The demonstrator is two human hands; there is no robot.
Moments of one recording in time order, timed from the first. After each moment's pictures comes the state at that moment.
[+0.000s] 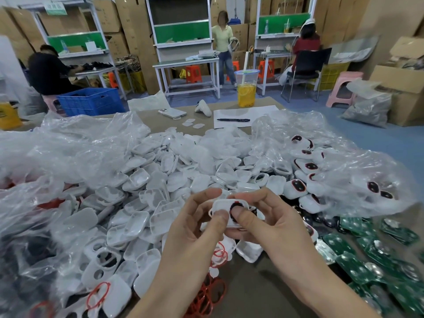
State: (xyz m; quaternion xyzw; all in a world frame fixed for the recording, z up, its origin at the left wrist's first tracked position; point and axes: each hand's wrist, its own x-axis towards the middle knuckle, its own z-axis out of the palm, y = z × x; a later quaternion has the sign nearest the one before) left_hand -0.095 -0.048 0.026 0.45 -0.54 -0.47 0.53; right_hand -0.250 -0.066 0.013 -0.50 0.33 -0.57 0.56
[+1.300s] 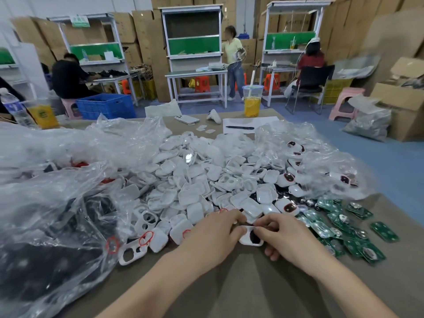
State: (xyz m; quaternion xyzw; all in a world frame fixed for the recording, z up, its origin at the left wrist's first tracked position) left_hand -0.087 -0.010 0.029 0.54 -0.80 -0.20 0.17; right_hand -0.274 -0.002 0.019 -0.60 0.63 -0.30 0.39
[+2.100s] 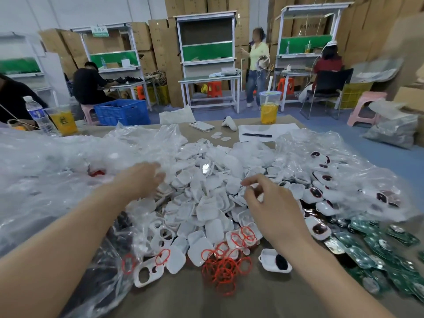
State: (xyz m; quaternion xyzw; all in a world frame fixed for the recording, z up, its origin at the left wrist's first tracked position) left_hand 0.089 -0.131 0.102 0.74 -0.67 -0.01 0.02; right_hand -0.201 -0.052 0.069 -0.69 0.57 -0.40 0.18
